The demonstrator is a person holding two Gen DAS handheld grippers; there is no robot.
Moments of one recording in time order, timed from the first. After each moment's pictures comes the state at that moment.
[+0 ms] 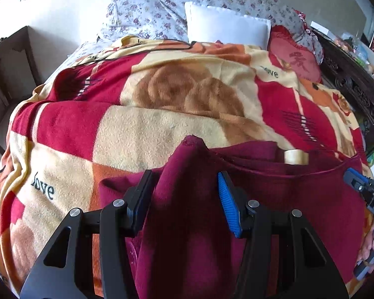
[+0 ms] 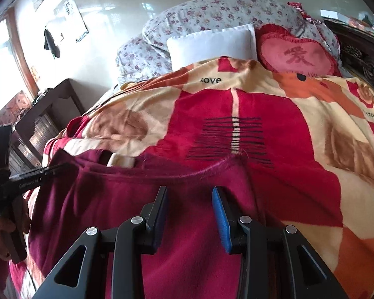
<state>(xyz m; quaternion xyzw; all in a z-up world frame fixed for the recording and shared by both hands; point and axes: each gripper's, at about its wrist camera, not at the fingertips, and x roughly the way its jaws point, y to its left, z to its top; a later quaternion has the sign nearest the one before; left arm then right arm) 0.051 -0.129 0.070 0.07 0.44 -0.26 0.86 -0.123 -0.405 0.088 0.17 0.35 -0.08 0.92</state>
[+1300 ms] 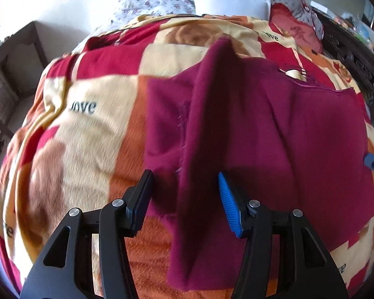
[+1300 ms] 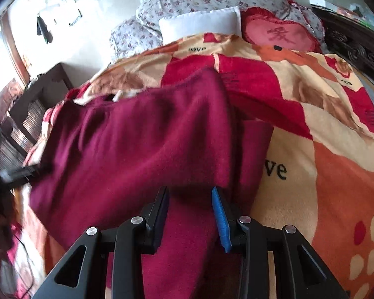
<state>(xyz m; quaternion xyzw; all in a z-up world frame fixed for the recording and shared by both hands) -0.031 -0.052 0.047 0.10 0.46 -0.24 0.85 -0.218 -0.371 0.074 0.17 0.40 -0.10 0.89</state>
